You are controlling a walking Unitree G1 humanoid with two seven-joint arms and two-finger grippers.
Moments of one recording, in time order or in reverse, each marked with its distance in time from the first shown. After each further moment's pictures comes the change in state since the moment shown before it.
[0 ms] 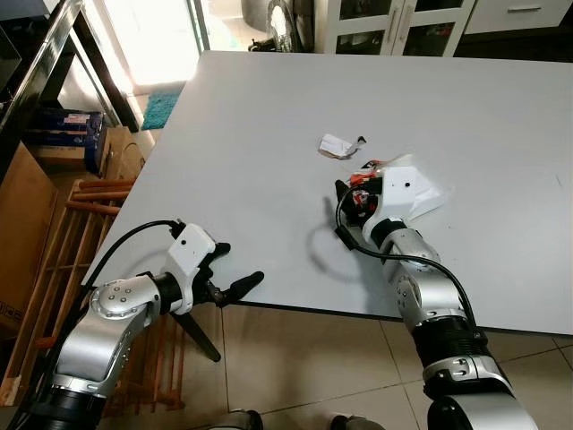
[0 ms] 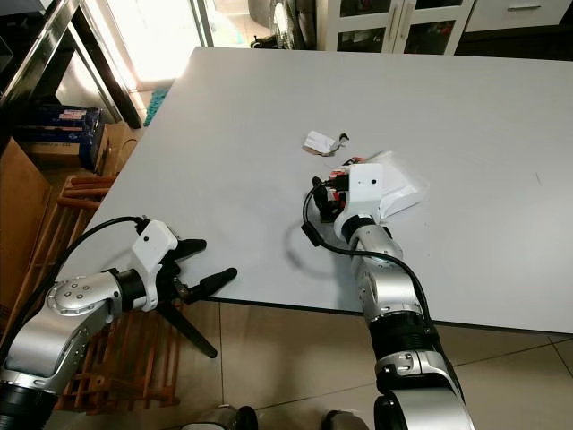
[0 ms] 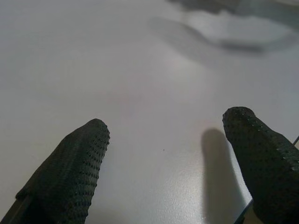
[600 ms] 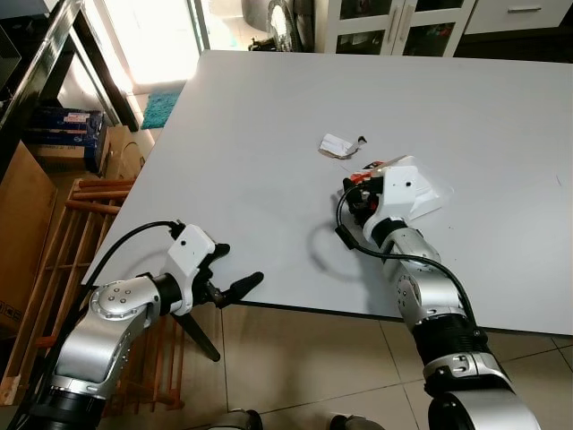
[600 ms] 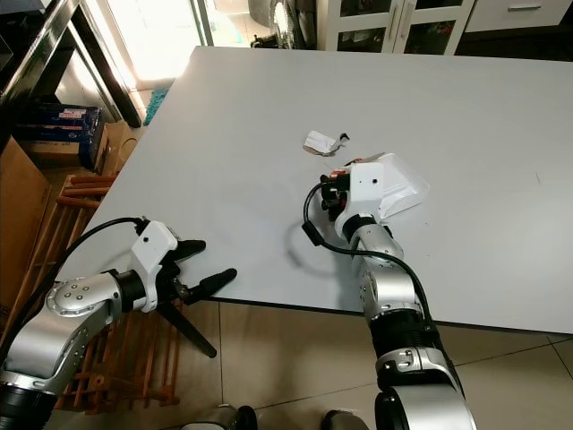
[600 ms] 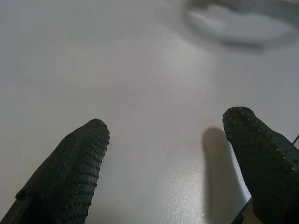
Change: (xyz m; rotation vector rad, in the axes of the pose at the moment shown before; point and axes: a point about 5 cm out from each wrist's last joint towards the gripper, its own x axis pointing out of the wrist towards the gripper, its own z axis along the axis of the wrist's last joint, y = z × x) left arm 0.000 -0.001 0.000 -0.003 0.003 0.005; right arm 0.001 -0.004 0.000 0.000 -0.015 -0.010
